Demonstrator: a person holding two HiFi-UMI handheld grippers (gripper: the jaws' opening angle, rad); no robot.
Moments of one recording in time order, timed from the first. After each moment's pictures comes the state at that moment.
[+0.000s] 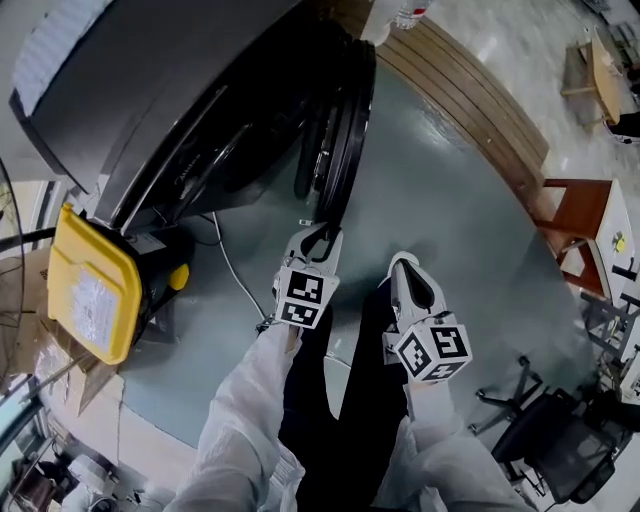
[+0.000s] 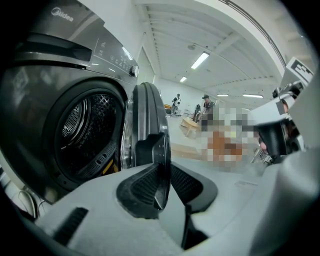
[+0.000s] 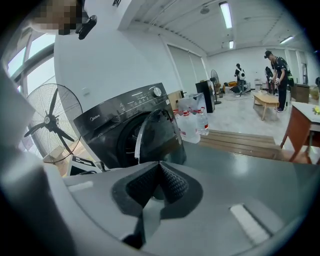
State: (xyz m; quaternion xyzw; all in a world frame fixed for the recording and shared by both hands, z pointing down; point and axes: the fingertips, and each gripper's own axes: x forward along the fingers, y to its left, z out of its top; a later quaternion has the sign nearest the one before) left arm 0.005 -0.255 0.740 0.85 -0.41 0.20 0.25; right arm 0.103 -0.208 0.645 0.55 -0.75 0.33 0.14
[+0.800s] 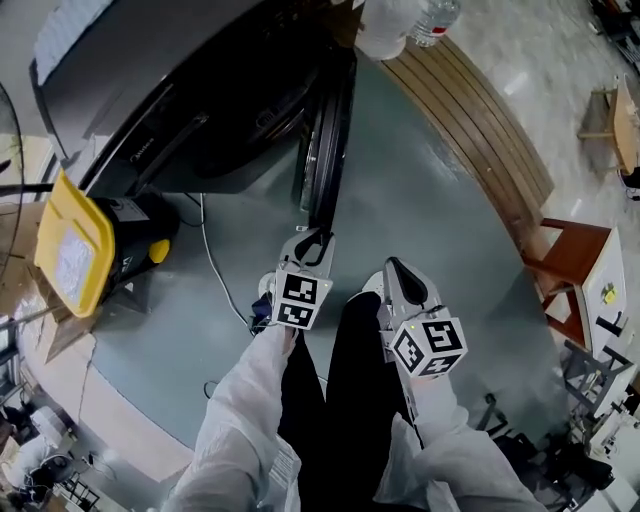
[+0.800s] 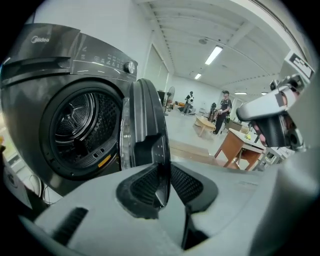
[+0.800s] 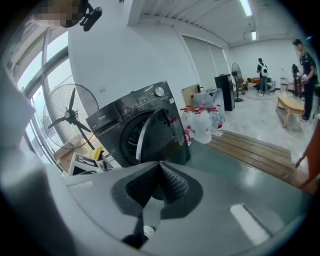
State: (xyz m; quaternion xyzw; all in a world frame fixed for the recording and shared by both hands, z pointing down) left arm 0.105 -0.255 0.739 0.80 -0.49 0.22 0.27; right arm 0.210 -0.238 0.638 0.45 -0.82 0.32 0.17
